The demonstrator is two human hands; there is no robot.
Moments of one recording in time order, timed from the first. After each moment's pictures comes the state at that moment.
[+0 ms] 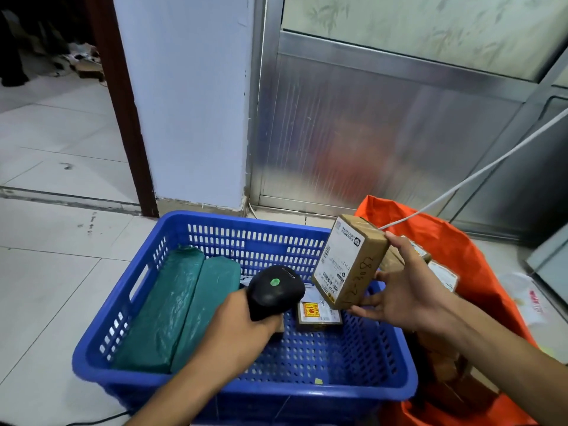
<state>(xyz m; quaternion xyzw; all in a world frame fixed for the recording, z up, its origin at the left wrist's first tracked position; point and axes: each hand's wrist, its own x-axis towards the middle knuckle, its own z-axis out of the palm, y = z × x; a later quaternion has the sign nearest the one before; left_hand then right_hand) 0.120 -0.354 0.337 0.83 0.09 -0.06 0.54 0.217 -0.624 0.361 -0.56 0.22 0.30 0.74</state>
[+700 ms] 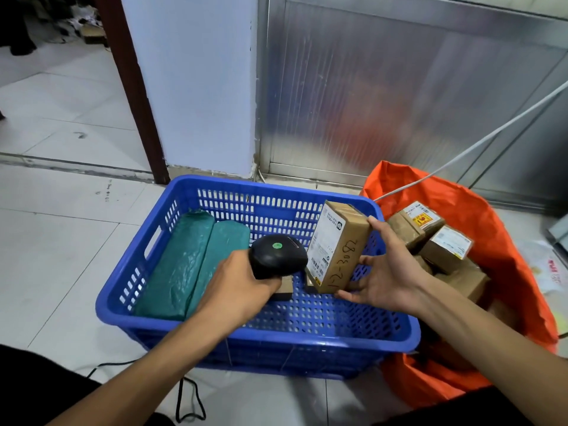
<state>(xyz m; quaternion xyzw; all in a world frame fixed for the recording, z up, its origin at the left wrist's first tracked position) 0.115 -0.356 0.328 0.88 0.11 -0.02 0.46 0.194 -0.602 0.321 -0.54 0.24 0.34 0.73</state>
